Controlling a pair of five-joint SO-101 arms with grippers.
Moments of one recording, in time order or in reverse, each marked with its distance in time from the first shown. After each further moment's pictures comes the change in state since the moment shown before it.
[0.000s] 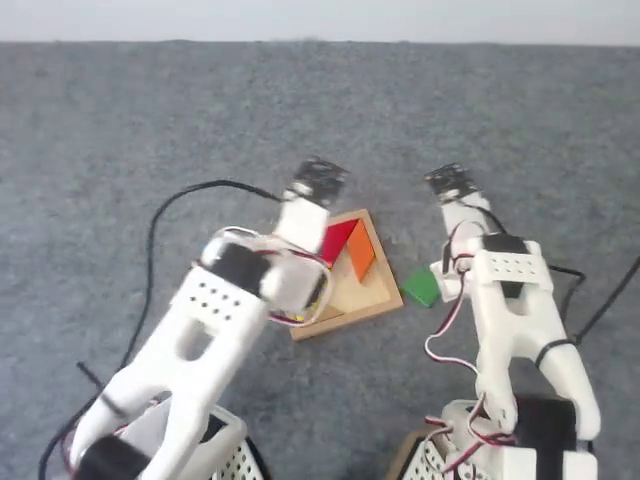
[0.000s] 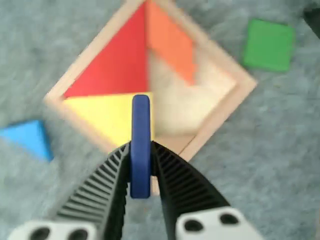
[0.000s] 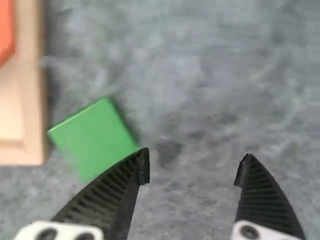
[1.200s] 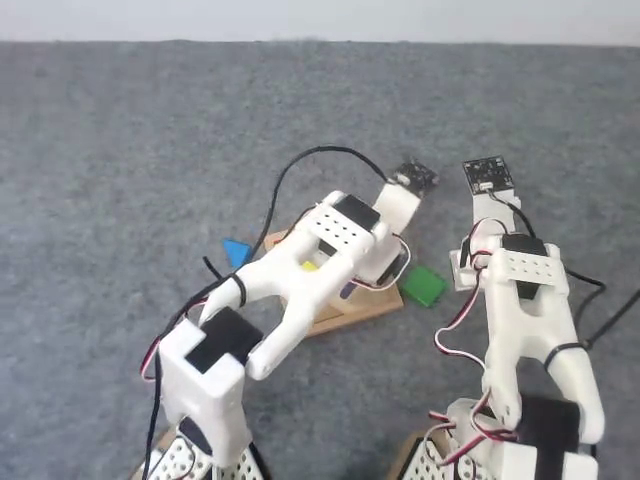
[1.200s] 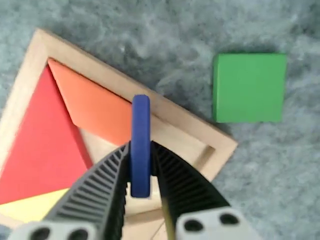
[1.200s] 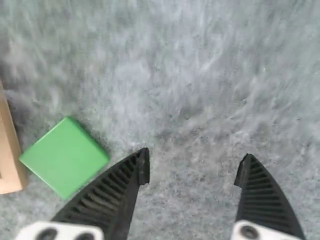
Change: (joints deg) left arm 7.5 46.2 -33.7 0.4 -2.1; right arm 4.0 0.0 -0.6 -1.8 -5.6
